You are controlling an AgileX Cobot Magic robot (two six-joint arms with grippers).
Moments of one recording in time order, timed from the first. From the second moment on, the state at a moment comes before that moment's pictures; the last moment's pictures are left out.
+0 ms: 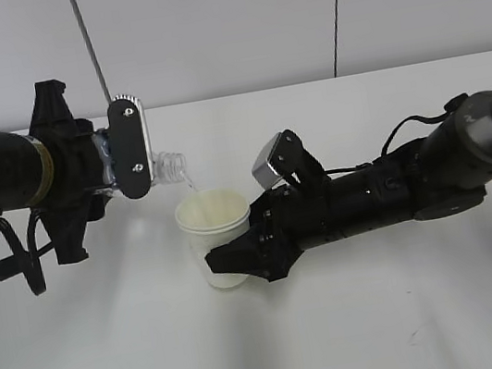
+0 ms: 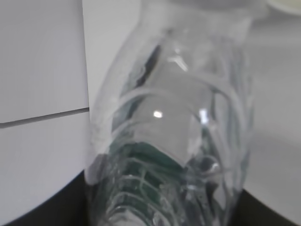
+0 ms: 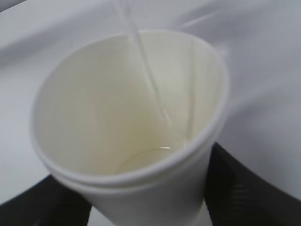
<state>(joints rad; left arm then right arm) -0.54 1.64 -0.90 1.42 0.32 -0.16 0.31 2.19 -1.06 -1.22 -0.89 0.76</state>
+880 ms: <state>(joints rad) -0.54 1.64 -0.90 1.48 0.33 -0.16 0.31 2.19 -1.06 -1.23 -0.89 0.77</state>
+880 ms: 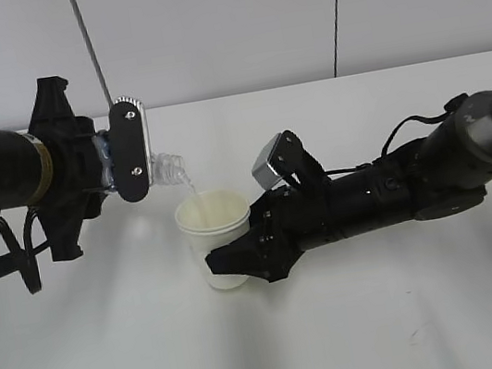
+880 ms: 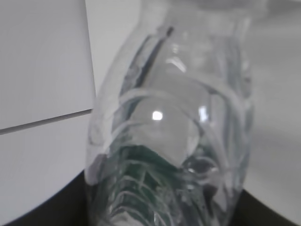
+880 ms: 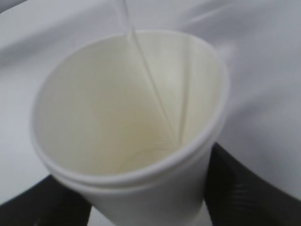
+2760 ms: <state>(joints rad) -0.56 1.64 -0.90 1.53 0.37 -0.16 0.31 2.19 -1.06 -1.24 -0.89 0.77</state>
